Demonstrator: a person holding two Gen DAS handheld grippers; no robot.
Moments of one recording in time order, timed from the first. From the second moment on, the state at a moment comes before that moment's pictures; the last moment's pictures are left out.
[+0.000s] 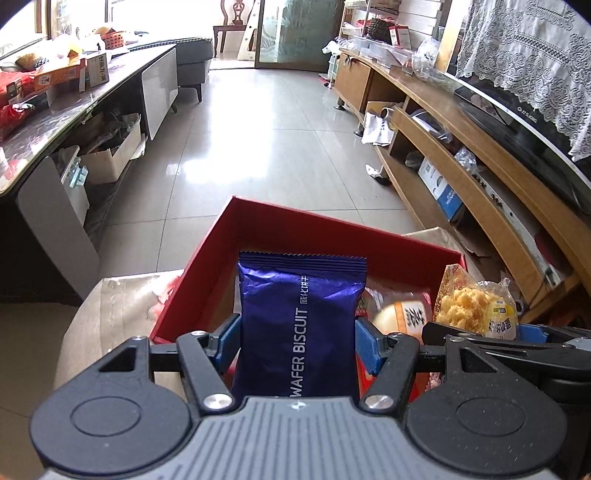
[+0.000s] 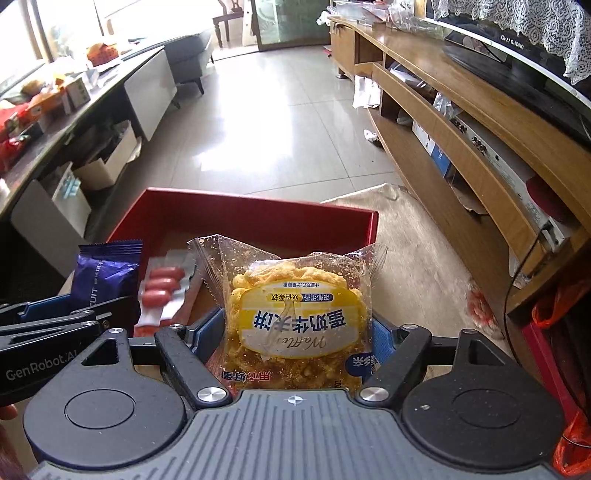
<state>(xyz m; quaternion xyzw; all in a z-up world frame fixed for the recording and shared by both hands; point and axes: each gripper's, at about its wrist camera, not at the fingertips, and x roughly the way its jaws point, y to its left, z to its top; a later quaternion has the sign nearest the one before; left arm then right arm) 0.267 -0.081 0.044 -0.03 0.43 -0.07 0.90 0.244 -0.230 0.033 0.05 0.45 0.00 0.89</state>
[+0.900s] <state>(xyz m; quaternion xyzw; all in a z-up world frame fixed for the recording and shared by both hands) 0.329 -0.076 -0.006 -0.05 0.45 -0.05 0.89 0.292 -0.222 -0.002 0.02 0.44 -0.02 0.90</state>
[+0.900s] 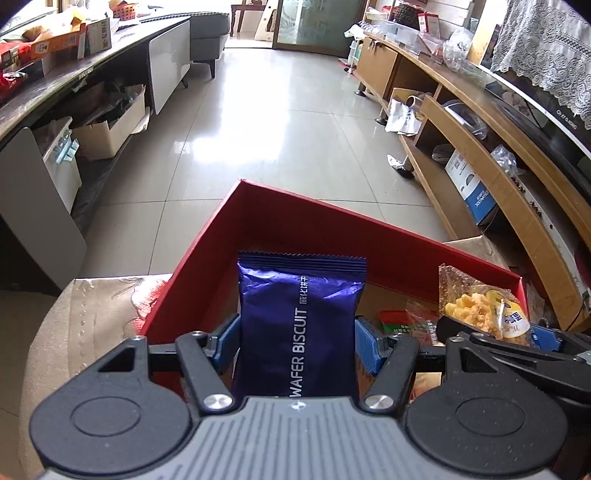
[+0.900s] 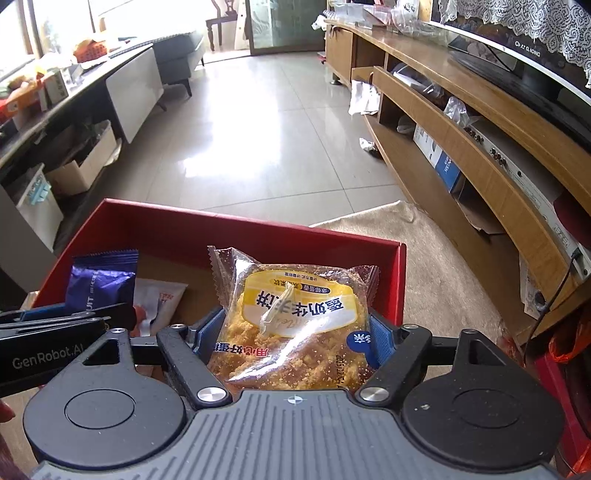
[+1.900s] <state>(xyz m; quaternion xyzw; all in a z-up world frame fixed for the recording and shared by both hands) 0.331 -0.054 0.000 -0.08 0.46 -0.03 0.88 0.293 -0.222 0.011 0.08 0.40 0.04 0.91</state>
